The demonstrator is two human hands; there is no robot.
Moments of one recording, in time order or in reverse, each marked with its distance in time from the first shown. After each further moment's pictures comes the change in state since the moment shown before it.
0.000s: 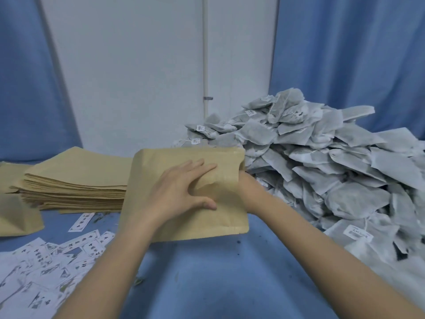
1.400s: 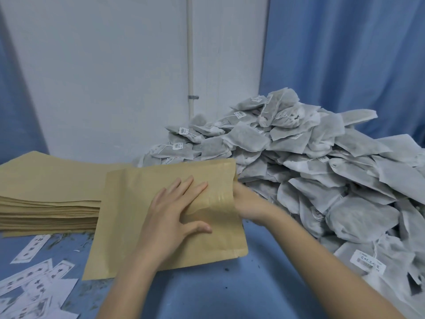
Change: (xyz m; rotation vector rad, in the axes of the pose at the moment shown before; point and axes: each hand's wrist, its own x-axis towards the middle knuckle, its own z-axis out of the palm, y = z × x) left_hand 0.020 -0.011 0.062 -0.160 0.126 -0.038; right_hand 0.017 0.036 -0.004 0.839 -0.191 0.012
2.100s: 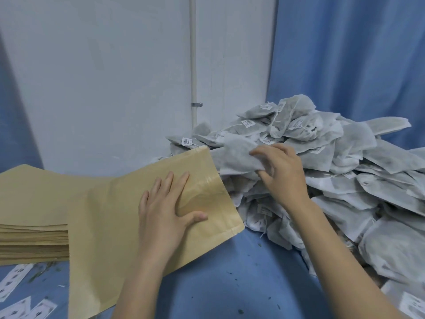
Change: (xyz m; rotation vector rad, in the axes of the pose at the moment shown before) left_hand 0.051 -0.032 0.008 0.065 0.182 -0.219; right_hand 0.052 0.025 -0.078 -0.843 0.860 -0.457
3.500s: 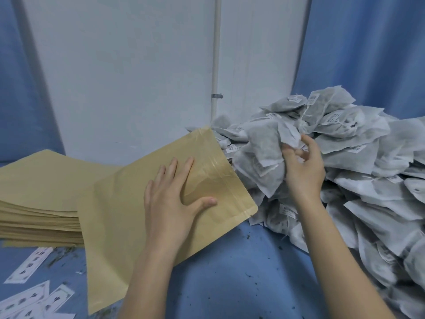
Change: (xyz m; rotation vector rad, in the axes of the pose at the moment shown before) left_hand 0.005 -0.011 -0.011 -0.094 0.108 -0.072; right_hand 0.011 -0.021 0.035 0.565 0.289 0.660
